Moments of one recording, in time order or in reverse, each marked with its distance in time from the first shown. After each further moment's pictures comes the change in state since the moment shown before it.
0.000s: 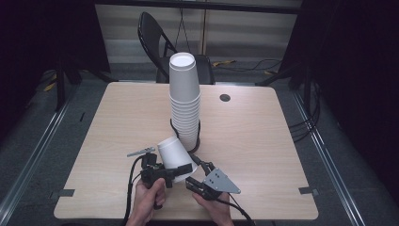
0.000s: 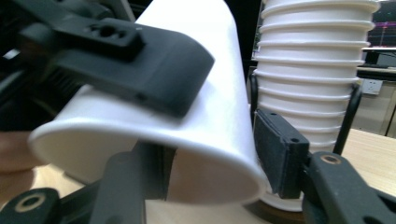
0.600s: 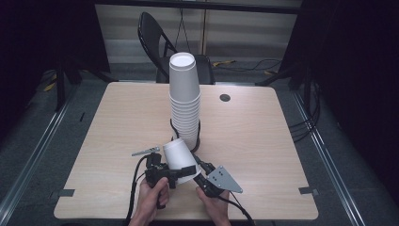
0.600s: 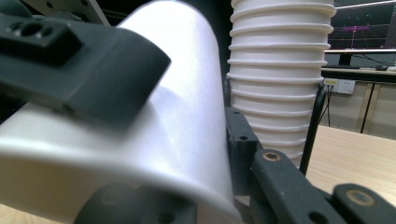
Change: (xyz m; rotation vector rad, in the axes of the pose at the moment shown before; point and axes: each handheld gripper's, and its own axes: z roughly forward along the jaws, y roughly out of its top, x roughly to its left) left arm 0.003 0.000 0.010 0.014 -0.055 0.024; right arm -0.008 -0.002 0.000 -0.028 -0.074 0.018
